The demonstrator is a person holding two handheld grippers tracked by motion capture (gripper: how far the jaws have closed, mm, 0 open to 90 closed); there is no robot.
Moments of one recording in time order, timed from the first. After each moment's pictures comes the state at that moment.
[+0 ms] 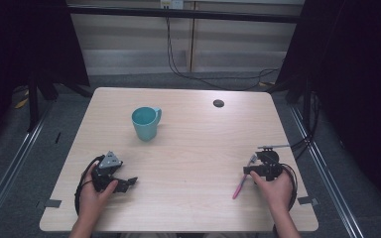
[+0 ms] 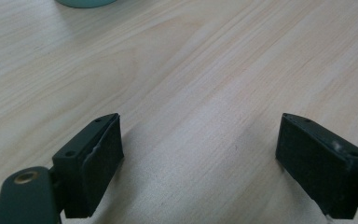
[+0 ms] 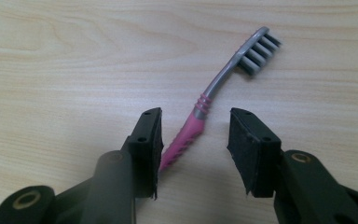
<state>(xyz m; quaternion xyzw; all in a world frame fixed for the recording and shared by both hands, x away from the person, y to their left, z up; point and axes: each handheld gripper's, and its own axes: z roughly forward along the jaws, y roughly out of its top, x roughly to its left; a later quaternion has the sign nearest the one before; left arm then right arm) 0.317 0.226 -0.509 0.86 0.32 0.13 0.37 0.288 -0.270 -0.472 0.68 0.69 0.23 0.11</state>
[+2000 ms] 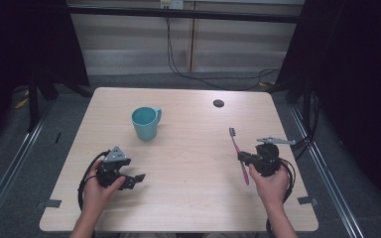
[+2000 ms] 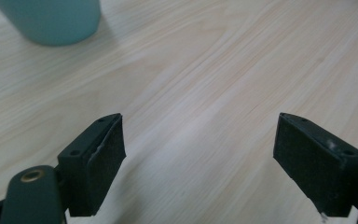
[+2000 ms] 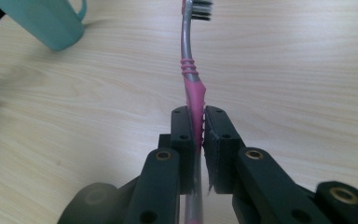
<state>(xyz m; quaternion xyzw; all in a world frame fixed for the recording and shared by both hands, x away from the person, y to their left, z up) 0.317 0.198 -0.482 0.85 0.32 0.08 0.41 0.279 -0.250 -0.429 0.59 0.69 0.39 0.15</state>
